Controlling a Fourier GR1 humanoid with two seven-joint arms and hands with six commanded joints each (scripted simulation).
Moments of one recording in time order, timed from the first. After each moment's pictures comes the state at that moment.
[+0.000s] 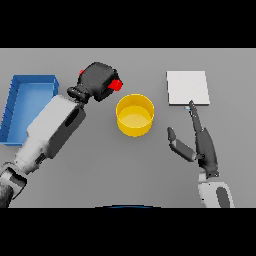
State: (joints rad) left arm -0.86 0.26 -0.49 -0.93 -0.79 -0.05 -0.02; right arm 0.08 -0.04 0.15 -1.69 0.30 -0.07 -0.12
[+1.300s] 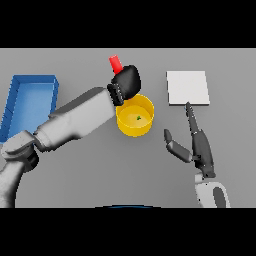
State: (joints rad) left arm -1.22 0.20 -1.09 -0.69 -1.24 -0.24 -0.03; right arm 0.09 -0.02 0.16 -1.67 0.31 -0.08 -0.15
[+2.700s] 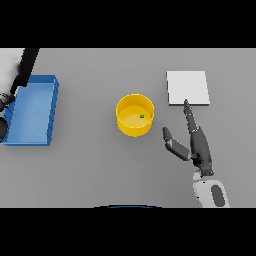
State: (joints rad) left arm -1.58 0.44 -0.63 -0.22 -0.73 -0.16 0.02; right arm 0.07 -0.01 0.16 -1.66 0.30 -0.08 -0.16
